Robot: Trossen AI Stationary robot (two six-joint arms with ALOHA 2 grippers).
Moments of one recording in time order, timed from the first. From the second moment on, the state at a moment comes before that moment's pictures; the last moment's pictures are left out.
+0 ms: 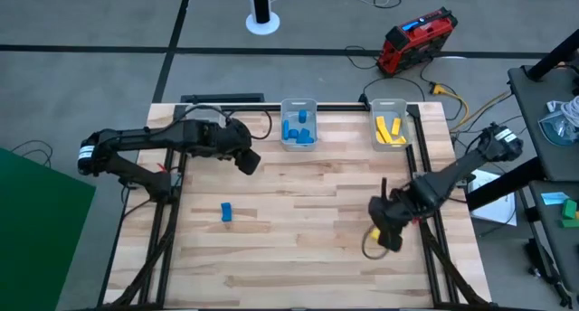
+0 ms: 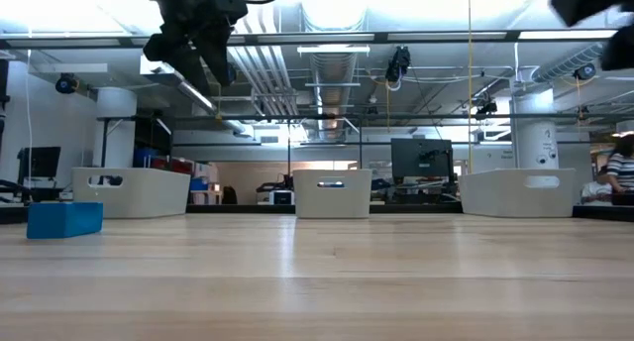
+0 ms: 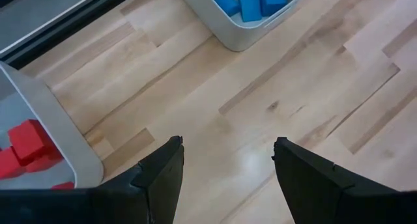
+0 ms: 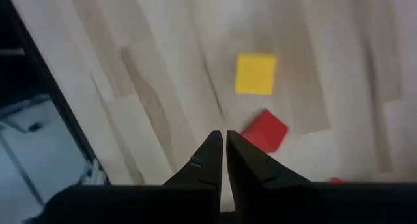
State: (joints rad) left arm 0.14 1.32 1.23 -1.02 -0.33 -0.70; right arm 0.55 1.26 0.96 -1.06 -0.18 0.97
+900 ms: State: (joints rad) left arm 0.13 1.32 1.23 -1.01 -0.33 -0.72; right arm 0.70 1.33 0.76 -0.80 0.16 1.03
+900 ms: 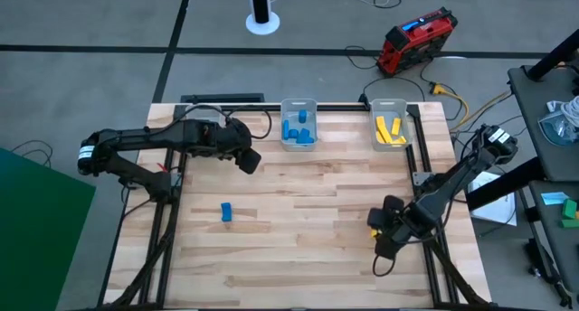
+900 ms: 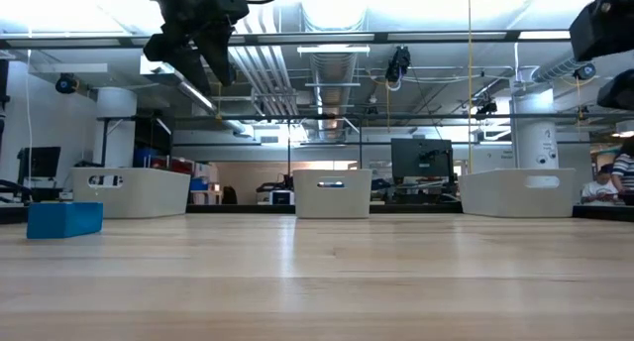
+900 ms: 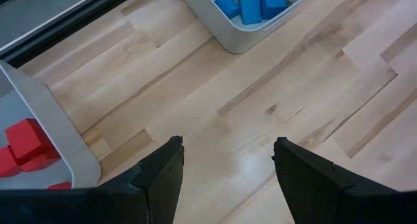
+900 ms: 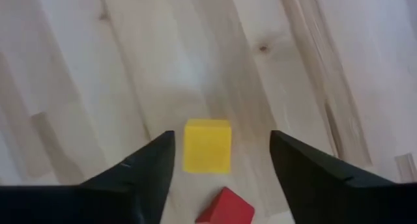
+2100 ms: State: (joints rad) left arm 0.13 1.32 1.23 -0.95 -0.33 -0.72; right arm 0.69 1.48 0.67 -0.59 0.10 1.02
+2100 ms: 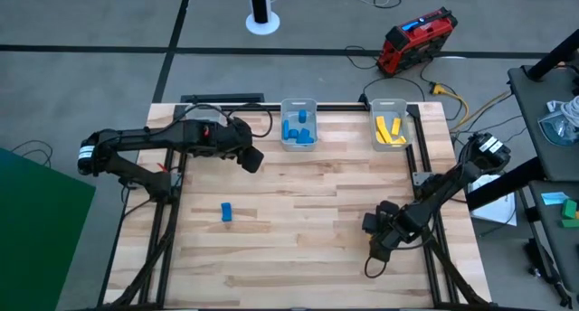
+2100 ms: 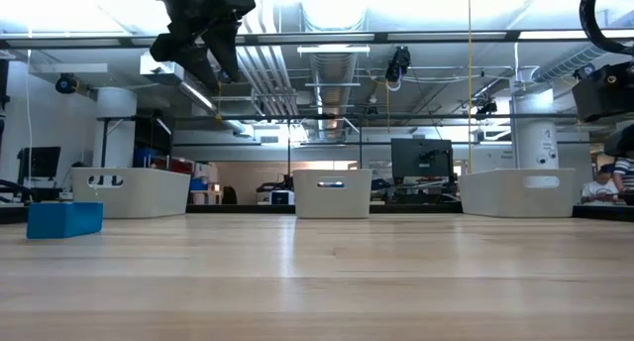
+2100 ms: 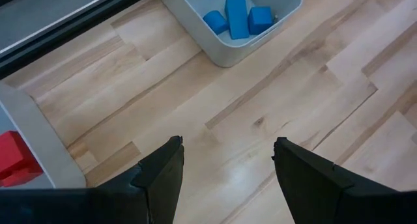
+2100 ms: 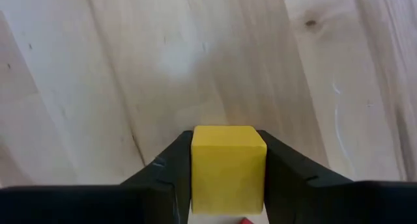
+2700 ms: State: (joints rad) left arm 0.13 1.32 1.23 -0.93 -0.33 -0.69; right arm 0.52 1.32 0.78 -0.69 0.08 0.94
